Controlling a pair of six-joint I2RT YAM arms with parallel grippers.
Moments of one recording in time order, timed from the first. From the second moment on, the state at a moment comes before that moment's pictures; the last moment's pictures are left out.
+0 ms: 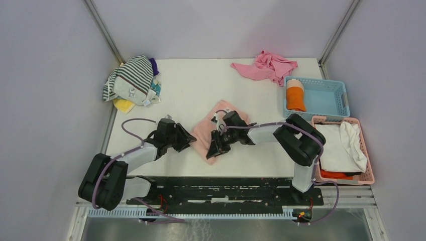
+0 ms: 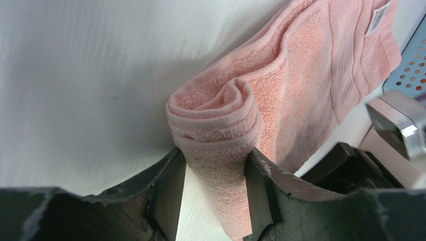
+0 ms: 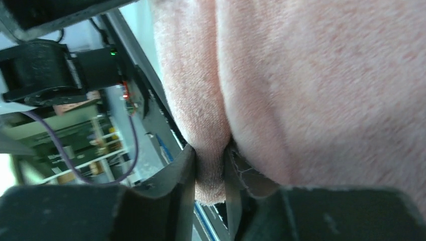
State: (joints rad) left arm -0.35 1.24 0.39 0.02 0.16 -0.99; right arm 0.78 1.90 0.87 0.21 -0.77 0.74
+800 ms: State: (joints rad) left arm -0.39 1.29 0.41 0.08 0.12 -0.99; right arm 1.38 1.74 1.21 -0.43 0.52 0.12
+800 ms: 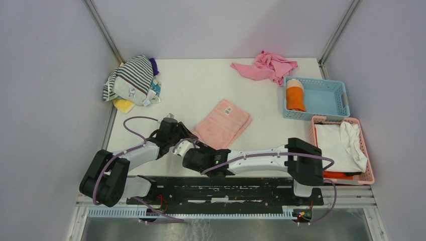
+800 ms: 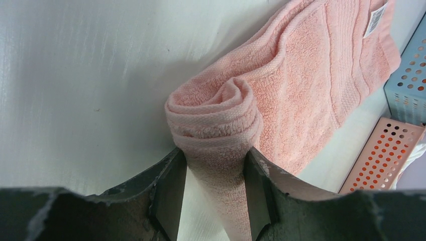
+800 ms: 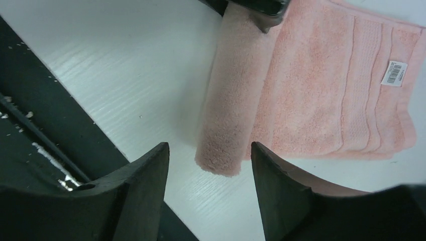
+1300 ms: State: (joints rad) left arm -0.40 1.29 0.40 0.10 0.12 -0.99; right arm 1.40 1.98 1.28 -0.48 0.64 0.08
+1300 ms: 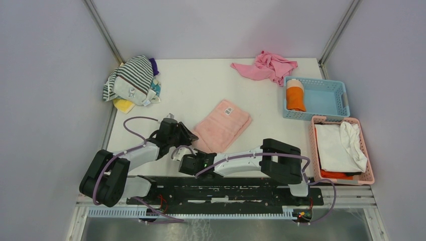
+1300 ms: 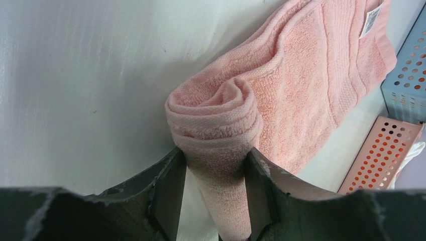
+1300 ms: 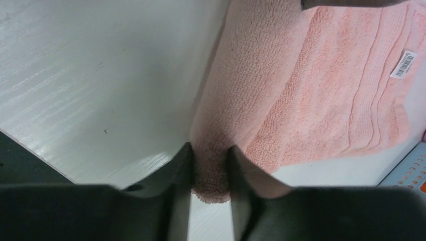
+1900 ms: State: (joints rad) left arm -0.30 0.89 0.34 -0.11 0.15 -0.99; right arm 1.02 1.72 0.92 -0.02 -0.30 0.30
